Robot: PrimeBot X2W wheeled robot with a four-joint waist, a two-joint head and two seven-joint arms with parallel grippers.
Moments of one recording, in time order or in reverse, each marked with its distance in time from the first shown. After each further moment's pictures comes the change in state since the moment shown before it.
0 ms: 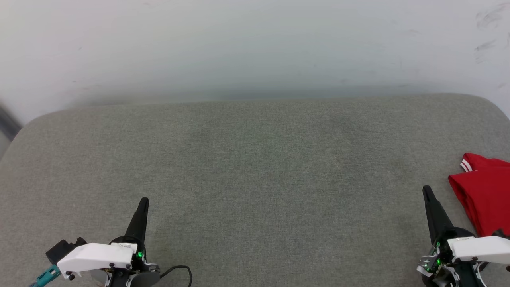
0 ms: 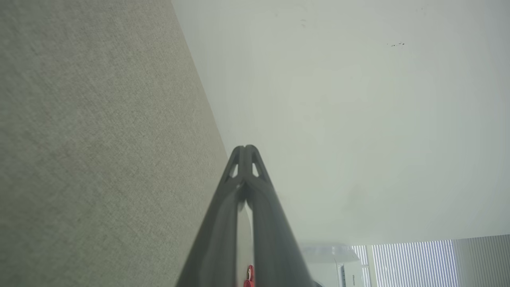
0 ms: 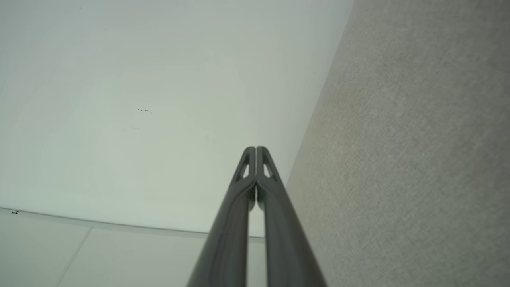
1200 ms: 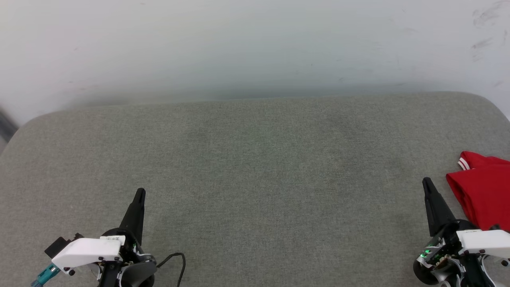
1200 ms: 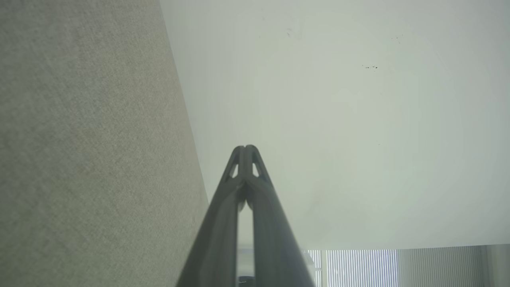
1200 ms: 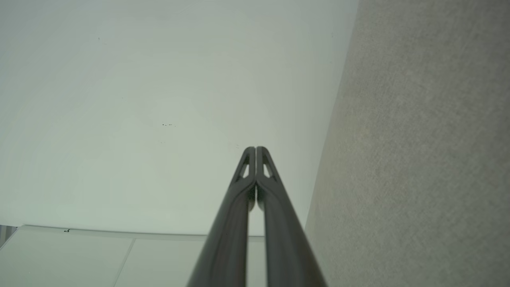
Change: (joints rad) left arm -0.040 -0.006 0.032 0.021 -0.173 -0.024 0.053; right arm -0.038 0.002 -0.014 0.022 0.174 0.000 0.052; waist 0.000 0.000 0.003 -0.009
